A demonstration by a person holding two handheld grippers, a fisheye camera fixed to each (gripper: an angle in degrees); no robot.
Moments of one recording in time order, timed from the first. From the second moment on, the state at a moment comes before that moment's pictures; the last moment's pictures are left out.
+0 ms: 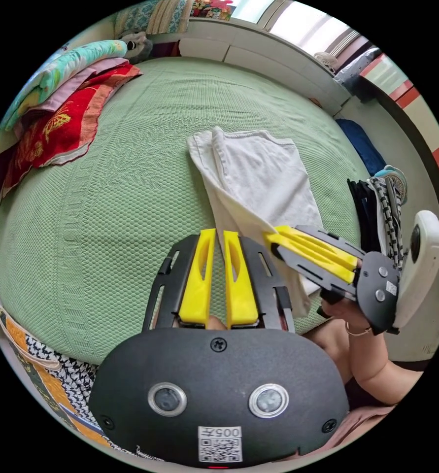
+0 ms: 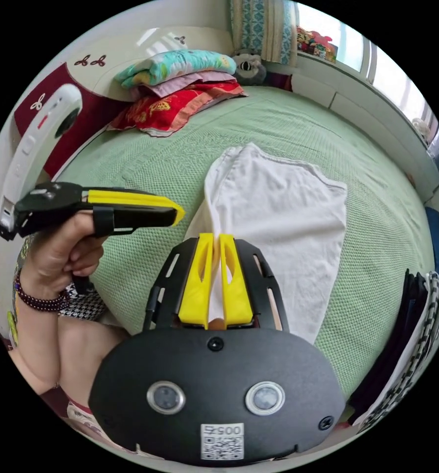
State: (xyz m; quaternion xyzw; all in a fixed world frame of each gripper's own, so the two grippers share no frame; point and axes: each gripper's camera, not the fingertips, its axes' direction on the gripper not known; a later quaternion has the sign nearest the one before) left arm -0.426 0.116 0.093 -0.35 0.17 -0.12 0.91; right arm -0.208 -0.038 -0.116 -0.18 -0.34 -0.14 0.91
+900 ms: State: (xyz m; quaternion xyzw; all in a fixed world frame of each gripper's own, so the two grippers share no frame) left arm -0.356 0.108 0.120 -0.37 0.13 -0.13 0.91; right arm 0.065 -0.033 -0.035 -0.17 -0.10 0.17 0.97
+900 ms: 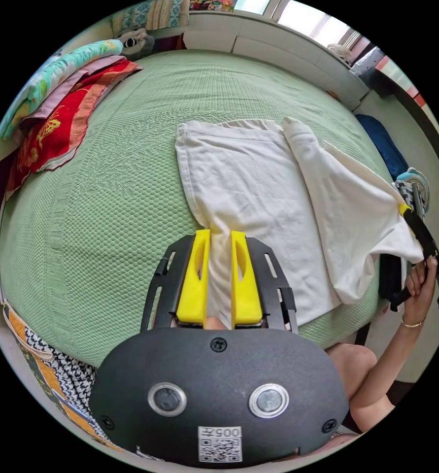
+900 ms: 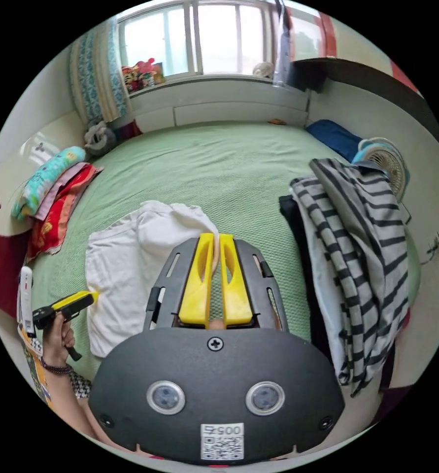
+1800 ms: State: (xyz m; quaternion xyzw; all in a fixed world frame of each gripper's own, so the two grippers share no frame) left arm -0.408 0.097 0.035 -0.31 -0.04 -0.24 0.92; right arm 0.065 -0.044 0.103 -0.33 -0.12 0.13 0.93
